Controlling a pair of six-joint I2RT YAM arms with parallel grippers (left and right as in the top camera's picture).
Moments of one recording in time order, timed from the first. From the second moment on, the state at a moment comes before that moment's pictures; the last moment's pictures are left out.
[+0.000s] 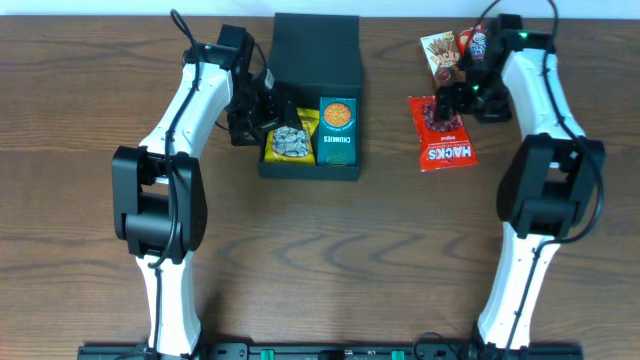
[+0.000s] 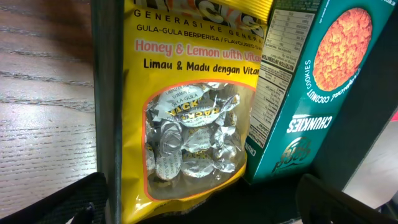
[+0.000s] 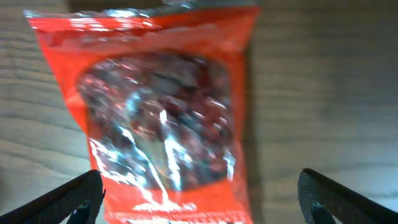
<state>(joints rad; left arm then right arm) -0.19 2.19 1.84 -1.13 0.47 -0.33 -0.06 2.37 2.07 -1.21 -0.12 -0.09</state>
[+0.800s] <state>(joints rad) -0.19 2.19 1.84 -1.13 0.47 -0.33 0.06 2.41 2.05 -1.14 0.12 -0.03</state>
